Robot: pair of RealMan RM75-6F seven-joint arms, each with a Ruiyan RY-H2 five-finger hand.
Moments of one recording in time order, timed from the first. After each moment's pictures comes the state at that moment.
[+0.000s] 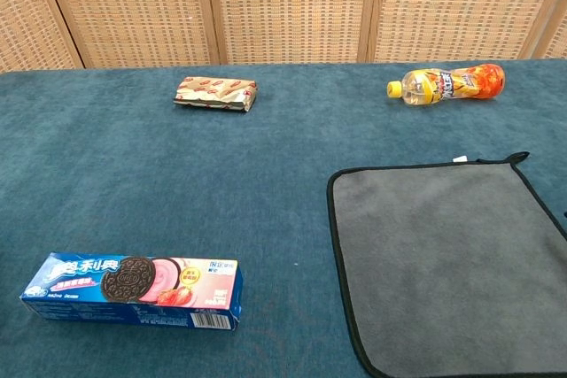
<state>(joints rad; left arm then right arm) -0.07 -1.23 -0.04 -1.58 1.59 1.60 0.11 0.11 -1.49 -0.09 -1.29 -1.62 1.33 -0.13</state>
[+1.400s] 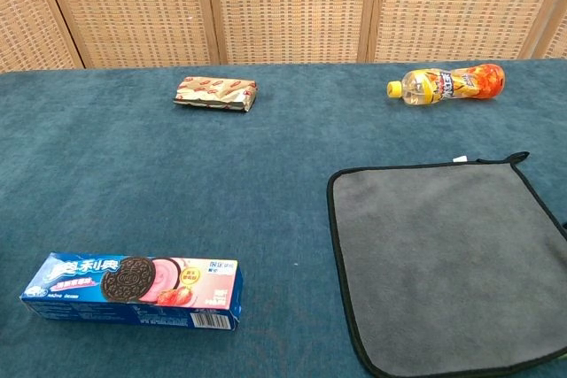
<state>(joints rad) -0.07 -1.22 -0.04 -1.60 1.60 1.60 0.10 0.12 -1.51 -0.09 -1.26 -1.63 1.35 -0.10</state>
